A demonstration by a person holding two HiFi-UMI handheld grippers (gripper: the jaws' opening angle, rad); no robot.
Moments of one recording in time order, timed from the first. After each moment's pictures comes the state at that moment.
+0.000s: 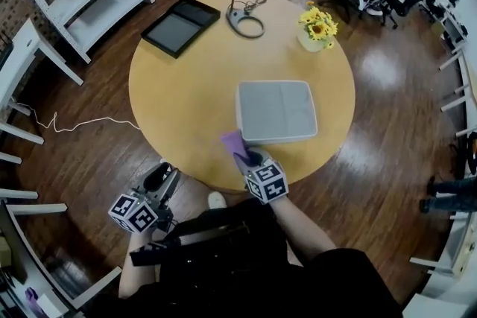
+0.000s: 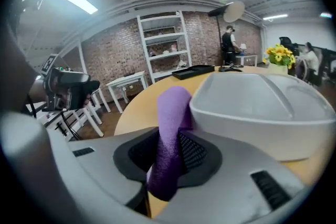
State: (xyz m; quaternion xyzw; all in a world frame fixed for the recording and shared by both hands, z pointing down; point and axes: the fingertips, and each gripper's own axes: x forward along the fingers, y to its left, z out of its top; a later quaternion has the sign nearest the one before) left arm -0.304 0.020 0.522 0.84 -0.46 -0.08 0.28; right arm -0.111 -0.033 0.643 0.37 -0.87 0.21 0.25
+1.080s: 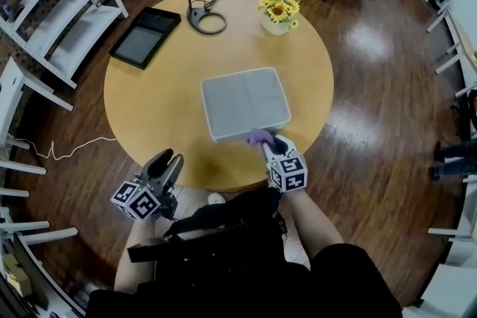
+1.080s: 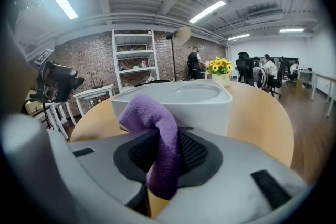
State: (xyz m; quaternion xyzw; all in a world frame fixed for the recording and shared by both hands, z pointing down) left arm -0.209 -0.029 0.512 0.87 -0.39 -0.07 0.28; right arm 0.065 -0.053 0.652 0.53 -0.81 0.18 0.17
